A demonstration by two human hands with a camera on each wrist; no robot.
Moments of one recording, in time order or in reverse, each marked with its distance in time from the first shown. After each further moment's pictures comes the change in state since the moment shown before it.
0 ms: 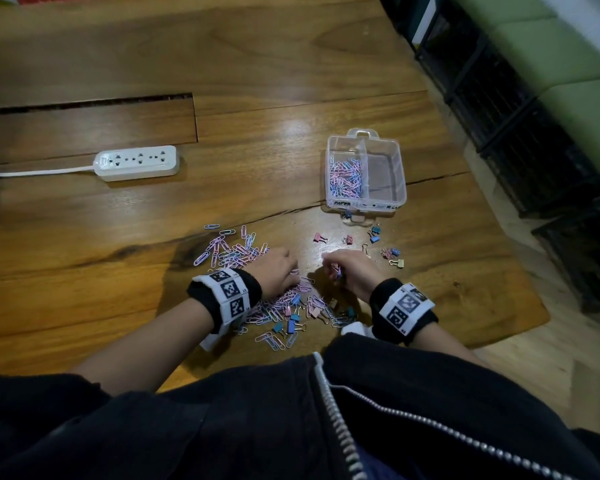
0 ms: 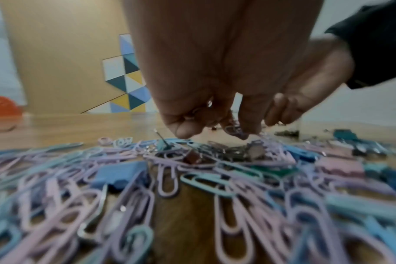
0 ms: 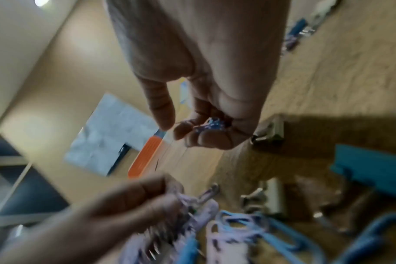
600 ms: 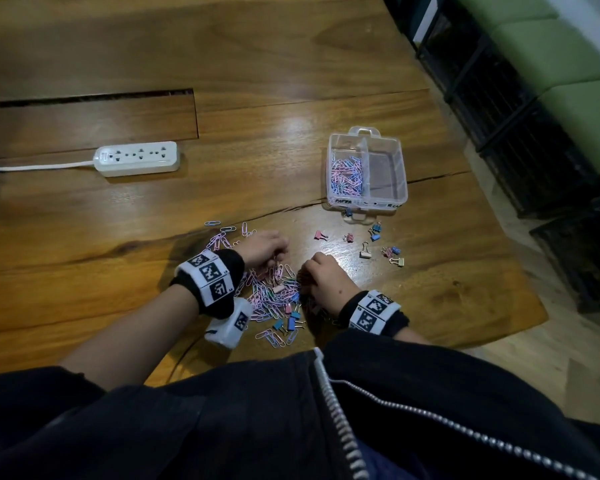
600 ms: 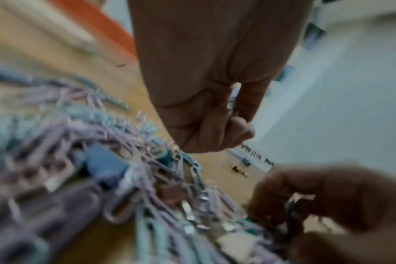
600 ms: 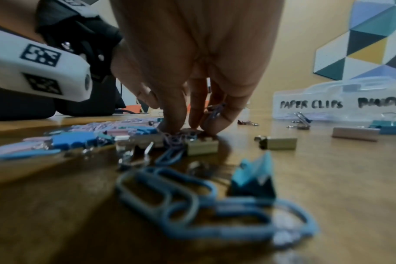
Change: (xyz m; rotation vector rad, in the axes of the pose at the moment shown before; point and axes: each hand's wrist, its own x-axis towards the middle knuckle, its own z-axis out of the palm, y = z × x) left_hand 0.000 -0.016 -0.026 -1.105 -0.038 -0.303; right_hand 0.005 0.025 0.031 -1.192 0.053 -0.469
